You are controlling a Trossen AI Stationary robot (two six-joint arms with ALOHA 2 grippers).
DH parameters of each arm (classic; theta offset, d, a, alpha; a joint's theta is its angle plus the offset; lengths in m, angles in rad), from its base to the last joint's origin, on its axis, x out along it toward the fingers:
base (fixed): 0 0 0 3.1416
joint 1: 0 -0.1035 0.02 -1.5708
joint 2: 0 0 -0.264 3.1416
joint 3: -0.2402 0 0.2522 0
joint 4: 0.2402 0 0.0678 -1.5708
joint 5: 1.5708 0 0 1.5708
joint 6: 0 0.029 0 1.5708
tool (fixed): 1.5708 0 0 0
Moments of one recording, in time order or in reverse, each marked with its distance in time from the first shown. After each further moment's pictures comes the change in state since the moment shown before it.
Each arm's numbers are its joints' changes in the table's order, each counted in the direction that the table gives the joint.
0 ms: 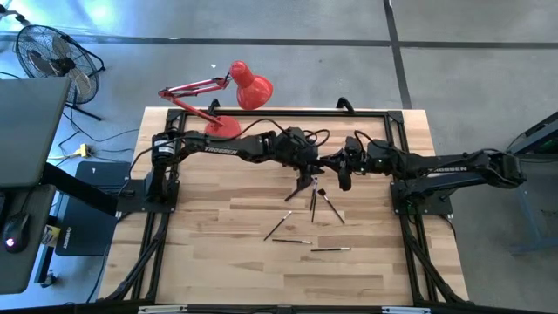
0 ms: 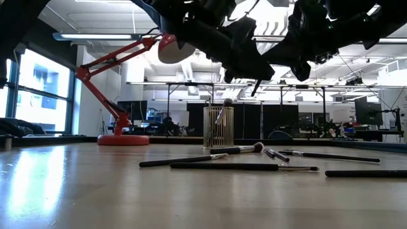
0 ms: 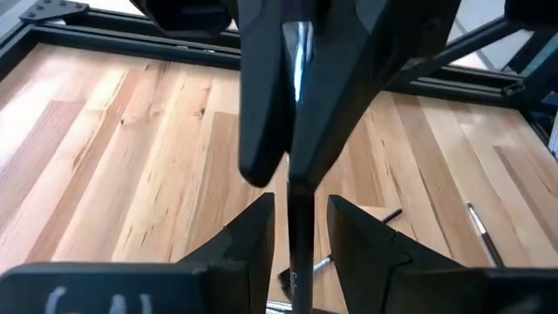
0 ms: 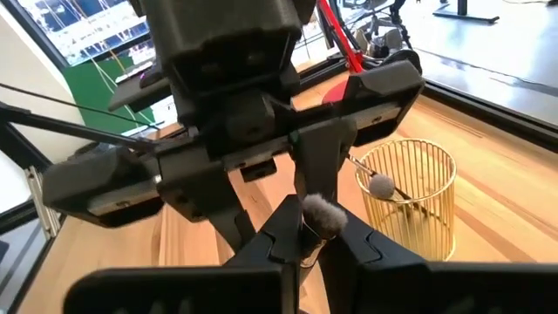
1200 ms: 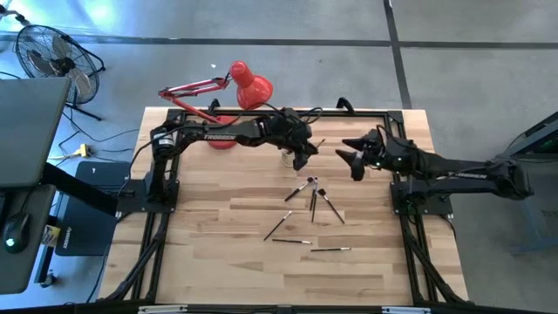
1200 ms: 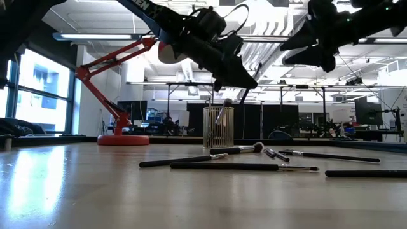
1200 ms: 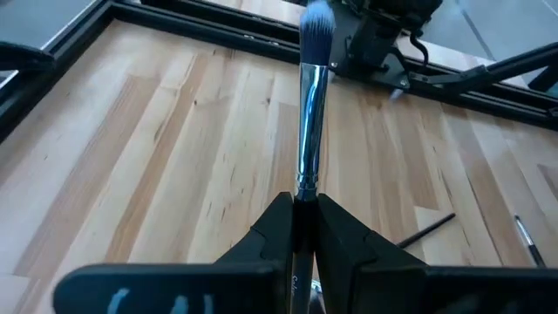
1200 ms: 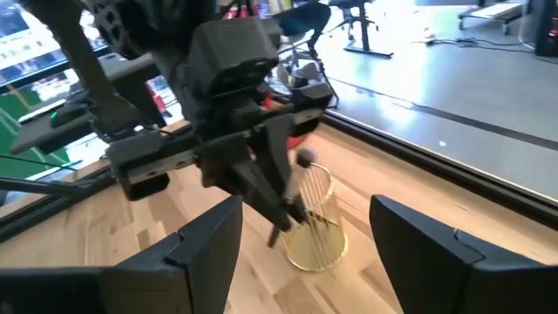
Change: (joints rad) left arm -0.144 0.000 0.003 0.034 0.080 -0.008; right arm 0.026 0.299 0.000 0.294 0.234 0.004
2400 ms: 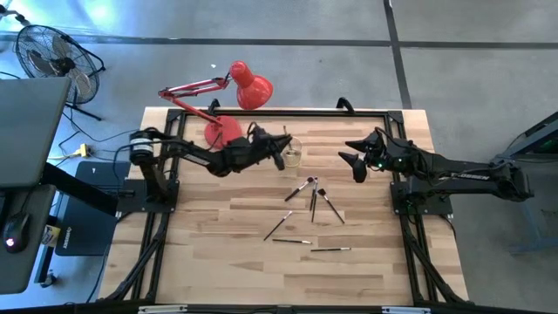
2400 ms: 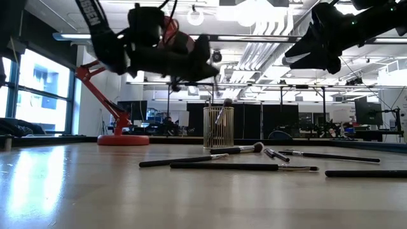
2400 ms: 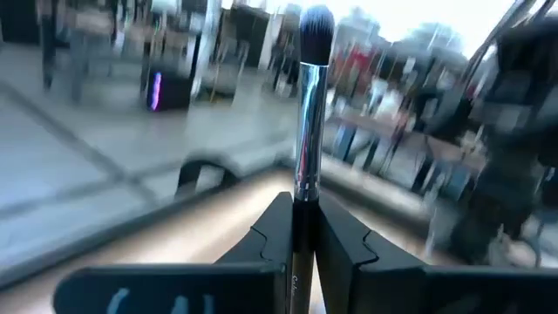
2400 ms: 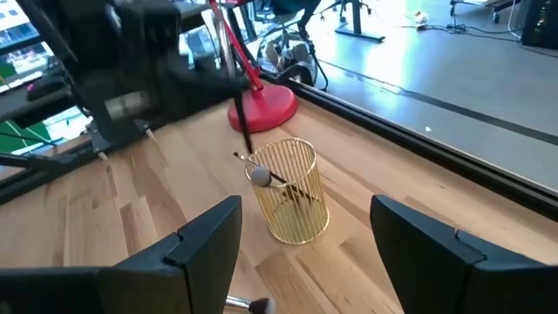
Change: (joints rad) left arm 0.094 0.188 0.725 -1.129 -0.616 -0.202; right arm 0.000 0.039 0.000 0.108 0.009 -0.023
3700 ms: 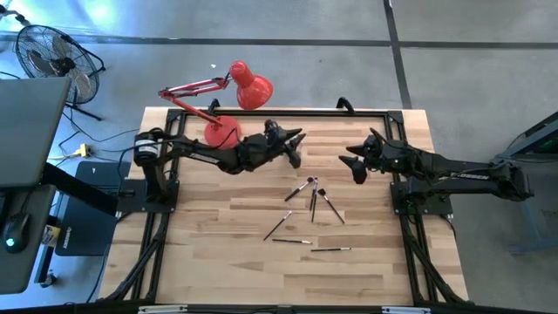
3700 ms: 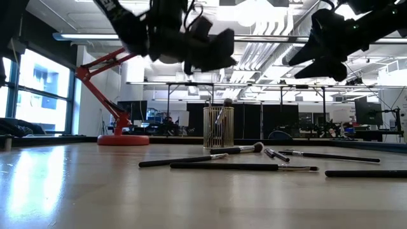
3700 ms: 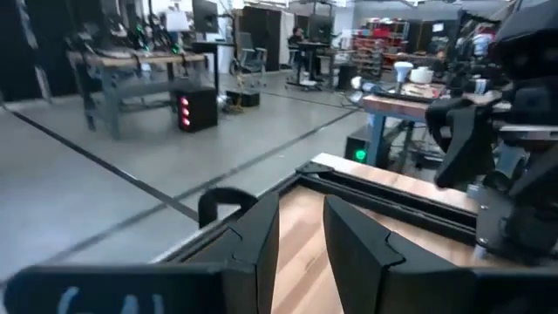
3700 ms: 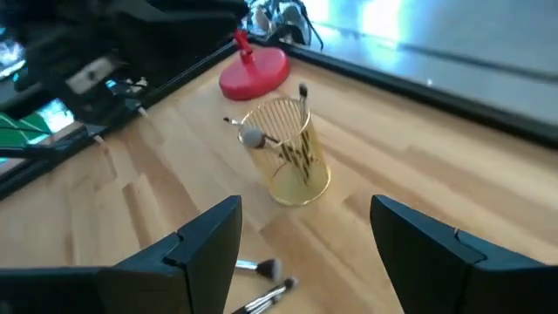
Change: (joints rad) left arm 0.057 -0.032 -0.246 0.258 -0.118 0.207; right arm 0.000 -0.007 0.000 0.101 -0.025 0.132
